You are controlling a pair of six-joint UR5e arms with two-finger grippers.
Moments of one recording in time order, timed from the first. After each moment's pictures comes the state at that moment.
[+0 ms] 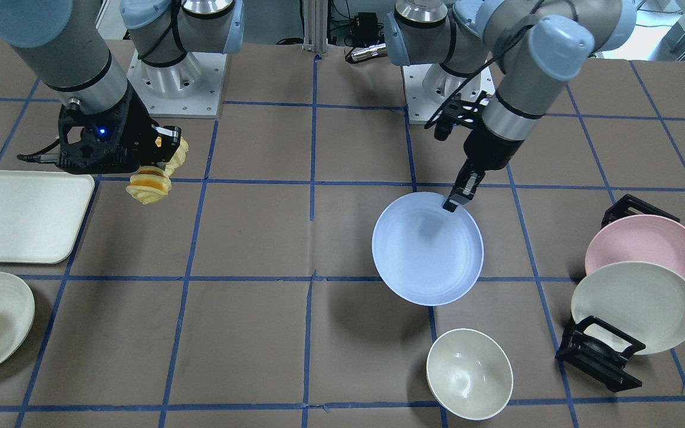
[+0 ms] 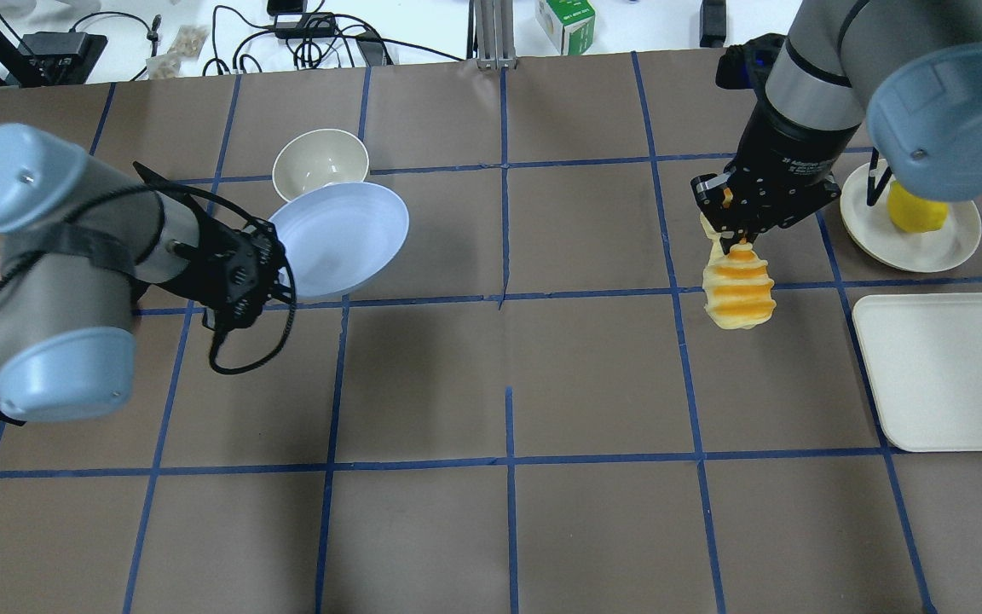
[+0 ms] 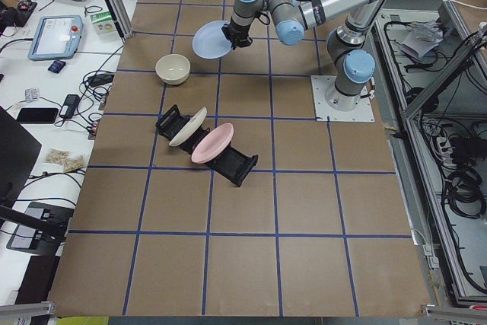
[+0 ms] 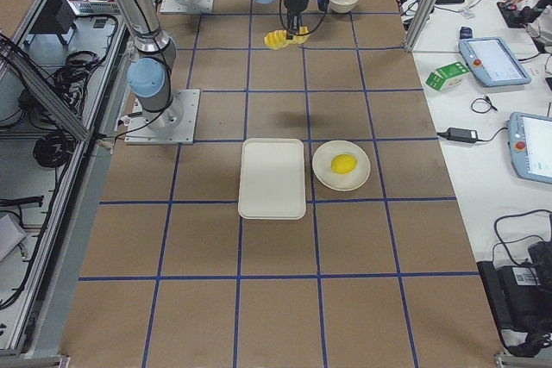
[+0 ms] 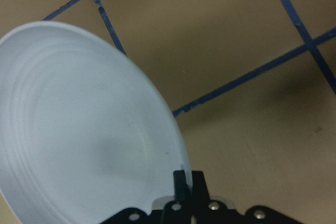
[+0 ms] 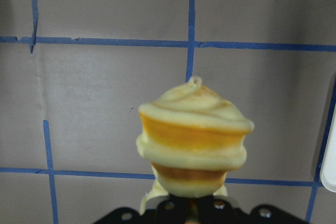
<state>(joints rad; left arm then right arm) -1.49 -1.51 -2.14 -0.87 1.38 2.11 1.55 -1.55 1.66 -1.59 -1.53 -0.06</state>
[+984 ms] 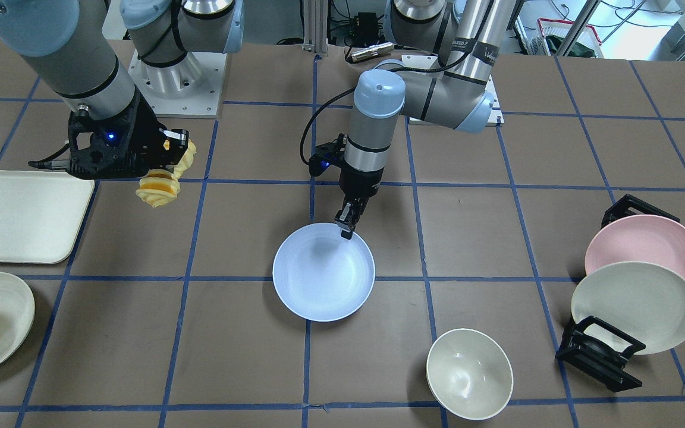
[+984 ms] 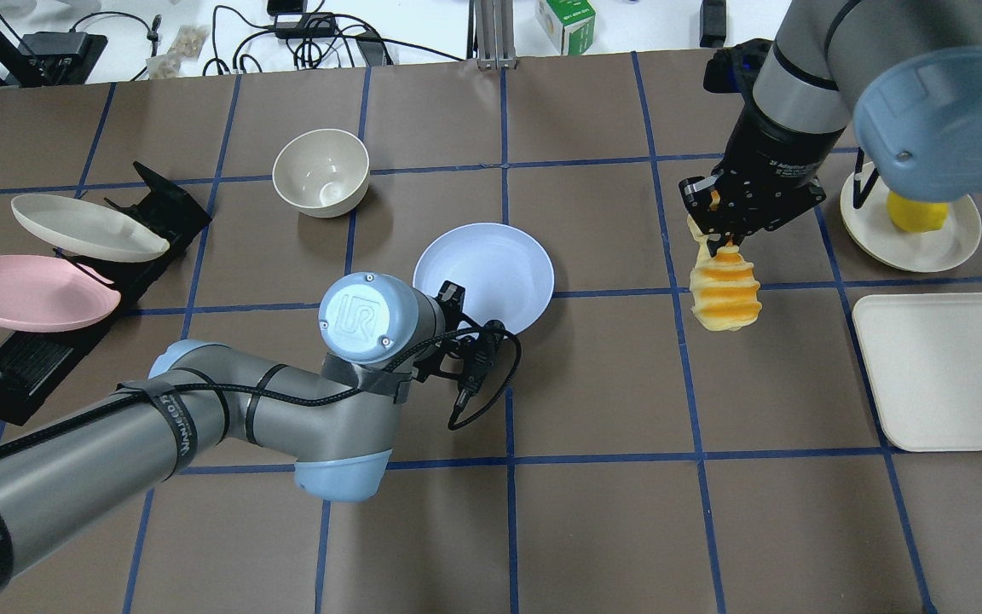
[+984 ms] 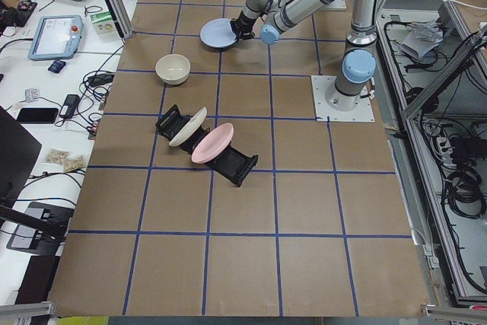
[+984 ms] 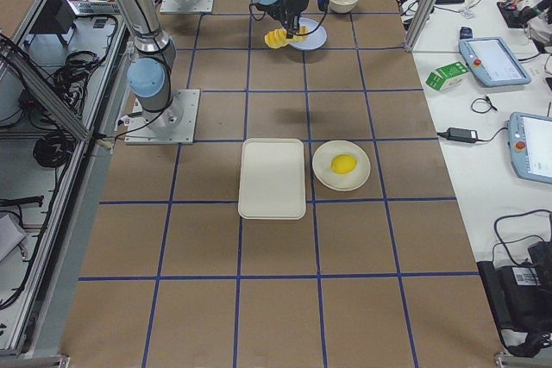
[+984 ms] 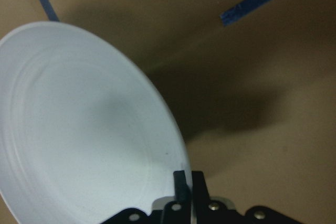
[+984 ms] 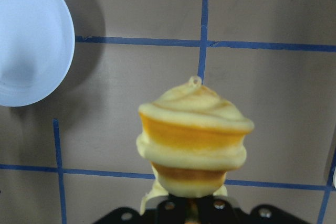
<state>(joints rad) -1.91 -1.86 -2.20 -0.30 1.57 1.72 1.56 -1.53 1.66 -1.60 -1.51 -0.06</state>
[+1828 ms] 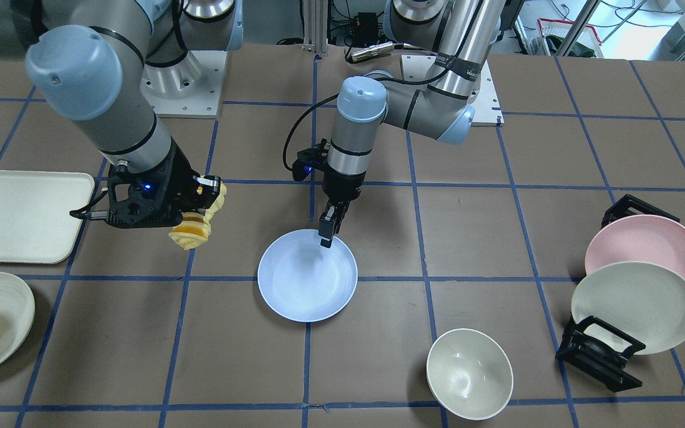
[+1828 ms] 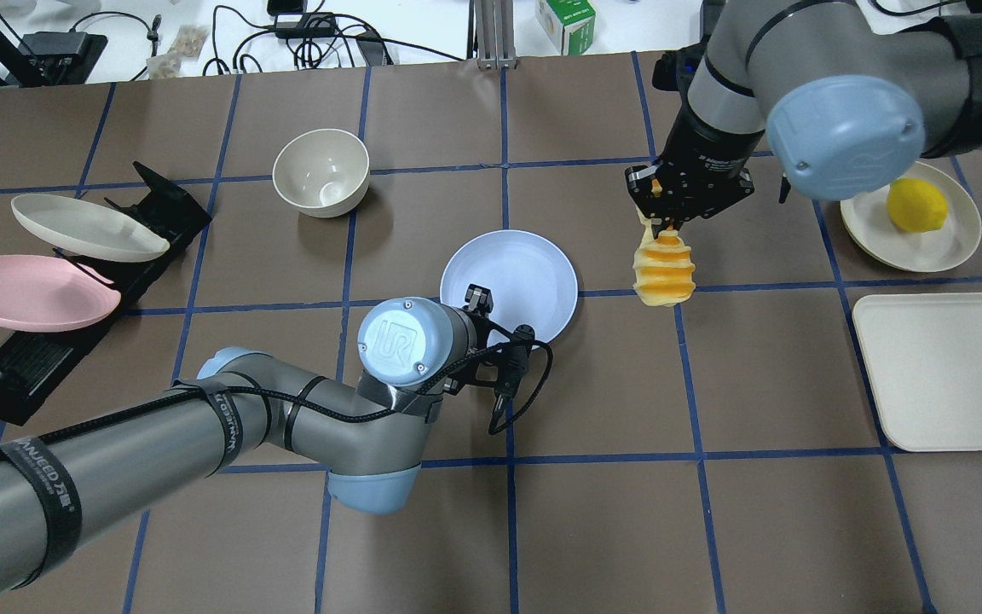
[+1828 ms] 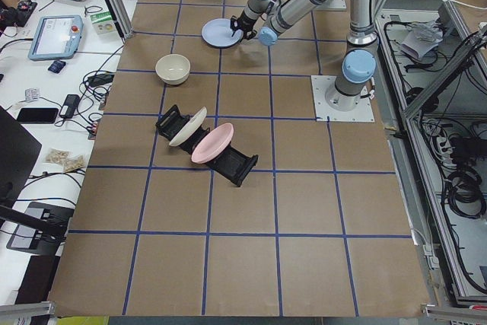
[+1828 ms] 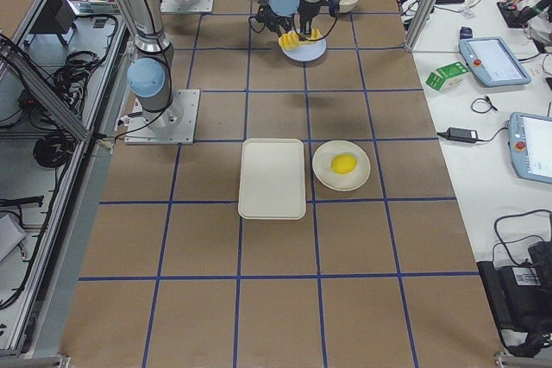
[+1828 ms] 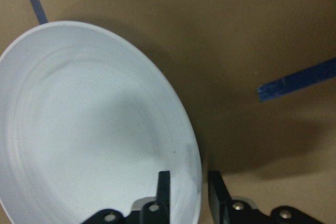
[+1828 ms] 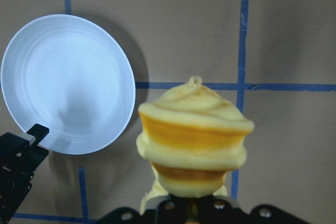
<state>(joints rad) -1.96 -1.91 -2.19 -0.21 1.57 1.57 1.64 -1.39 1.64 -1.77 -1.45 0.06</state>
